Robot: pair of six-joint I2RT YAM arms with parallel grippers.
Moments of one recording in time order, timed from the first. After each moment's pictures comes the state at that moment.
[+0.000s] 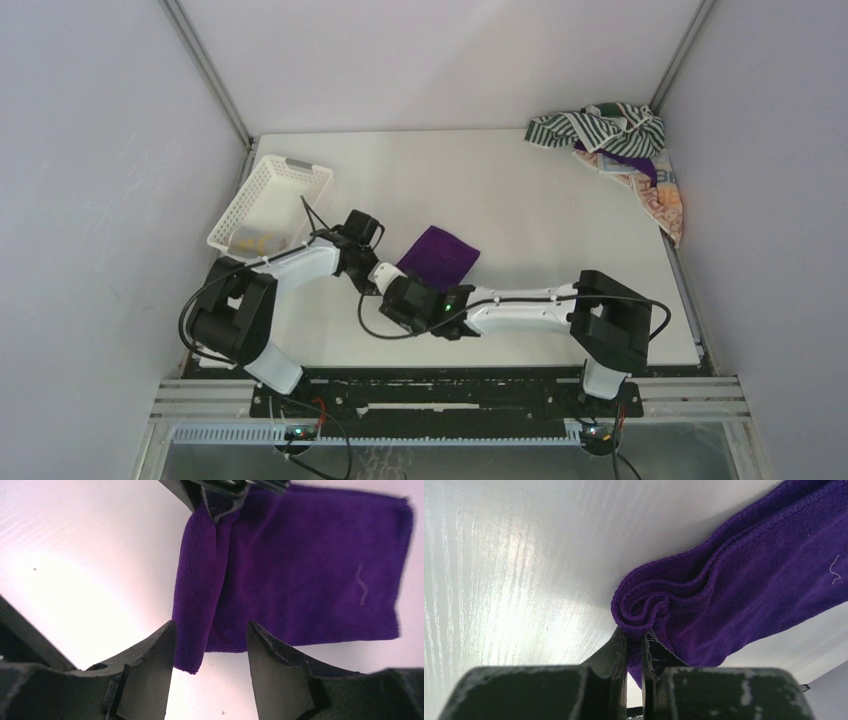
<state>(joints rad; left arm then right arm) -0.46 1.57 0.86 -0.53 0.10 -1.01 1.19 1.71 1.09 -0.30 0.29 0.16</state>
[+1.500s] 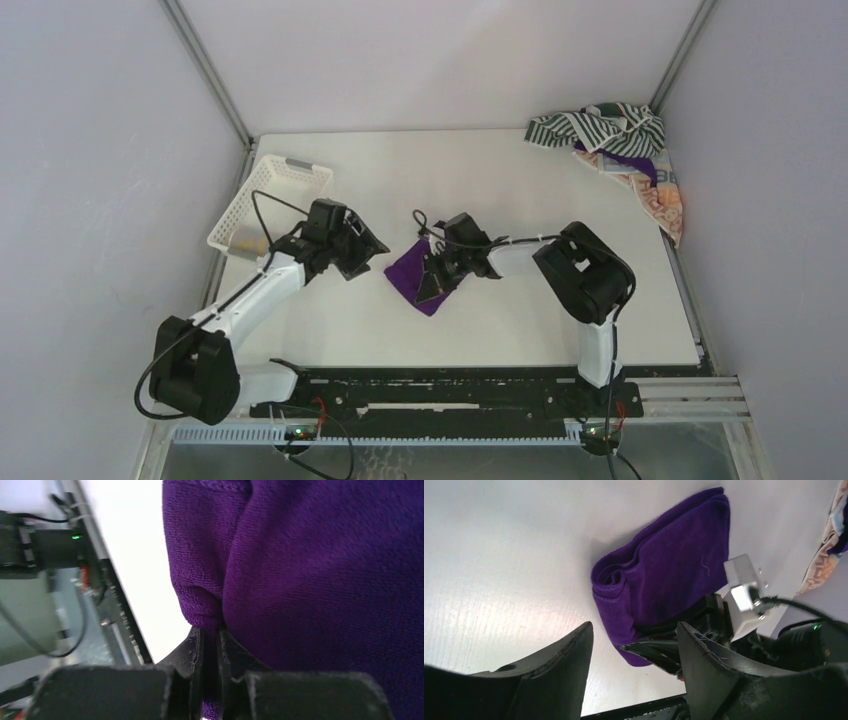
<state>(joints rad) -0.37 1.27 0.87 -0.49 0.08 -1.01 0.73 1.94 1.04 -0.01 -0.67 0.39</state>
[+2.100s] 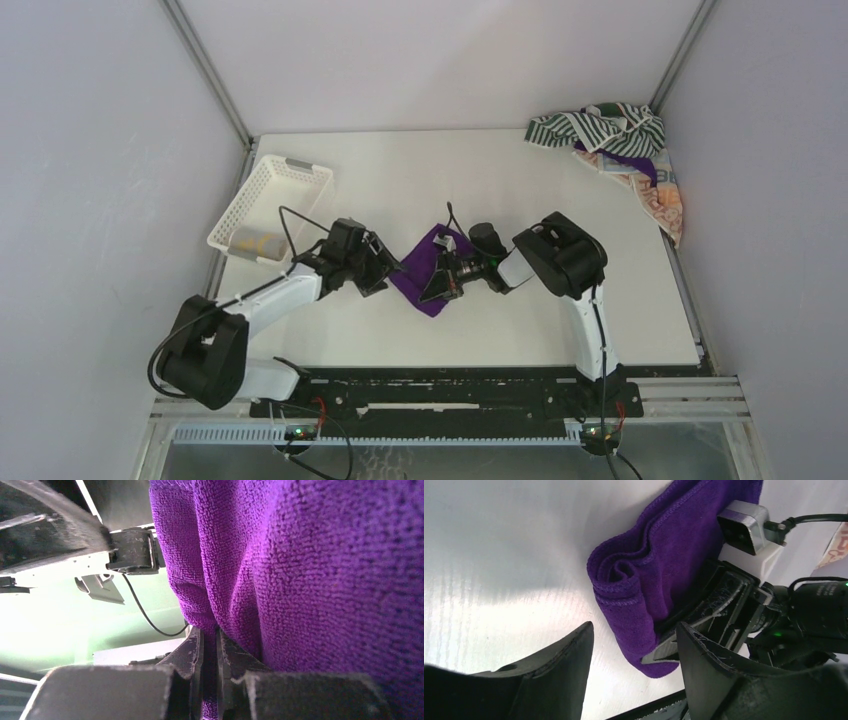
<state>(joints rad) -0.46 1.33 0.68 -0.24 0.14 -1.07 0.58 2.19 0.87 0.77 -1.15 1.08</state>
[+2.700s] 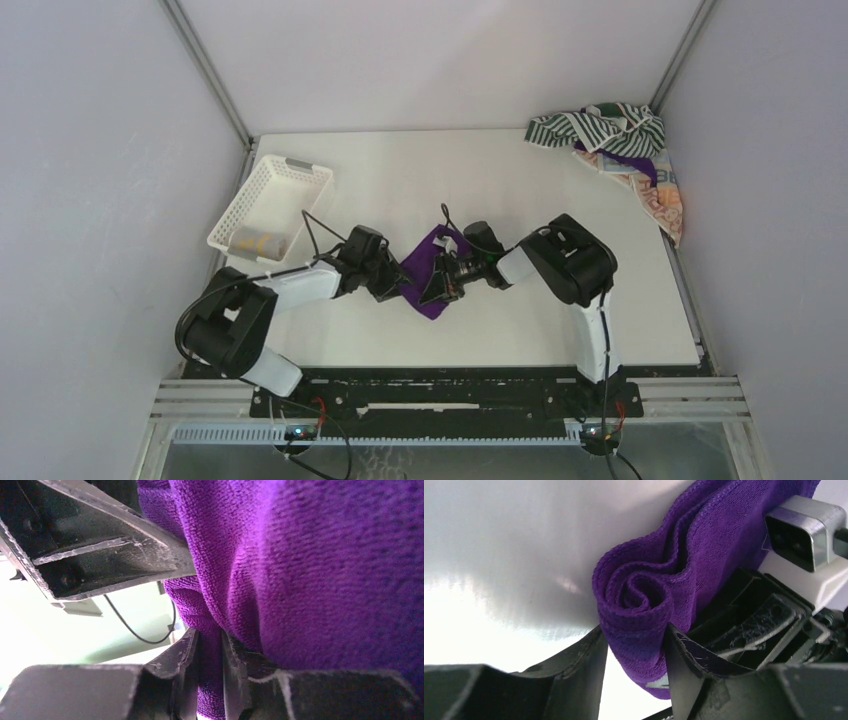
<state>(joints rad) -0.53 1.50 0.67 -0.13 0.13 -1.12 0.60 2.13 0.88 0.55 -1.07 0.96</state>
